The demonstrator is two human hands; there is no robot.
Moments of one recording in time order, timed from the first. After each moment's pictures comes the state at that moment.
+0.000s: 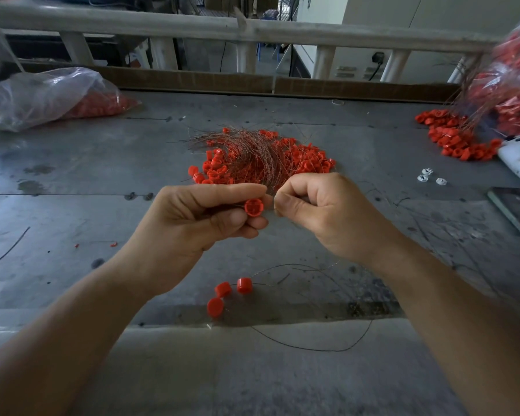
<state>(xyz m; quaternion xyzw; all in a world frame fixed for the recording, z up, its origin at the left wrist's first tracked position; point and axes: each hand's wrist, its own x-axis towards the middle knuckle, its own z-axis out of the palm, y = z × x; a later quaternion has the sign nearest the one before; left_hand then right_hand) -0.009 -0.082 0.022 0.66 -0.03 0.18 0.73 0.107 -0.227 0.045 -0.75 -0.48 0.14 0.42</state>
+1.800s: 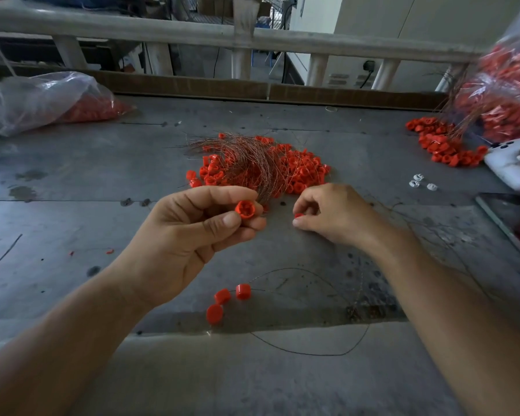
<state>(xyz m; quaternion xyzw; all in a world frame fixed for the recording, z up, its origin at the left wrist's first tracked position) -0.010 -0.081 0.023 0.56 0.00 0.14 0.82 0.162 -0.221 0.012 -0.88 -0.43 0.06 0.20</state>
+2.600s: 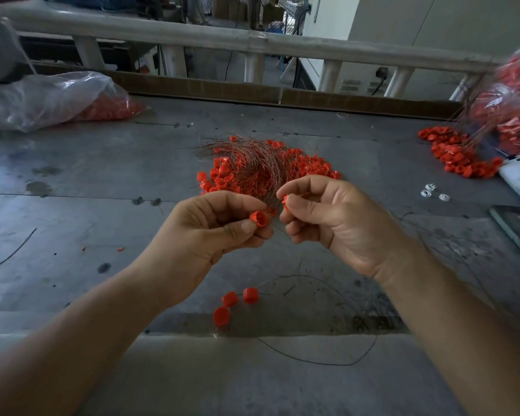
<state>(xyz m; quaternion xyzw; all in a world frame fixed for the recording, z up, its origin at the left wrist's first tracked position) -0.007 -0.083 0.019 0.60 0.06 0.15 0.78 0.118 -0.219 0.040 -0.58 -0.33 0.38 0.64</state>
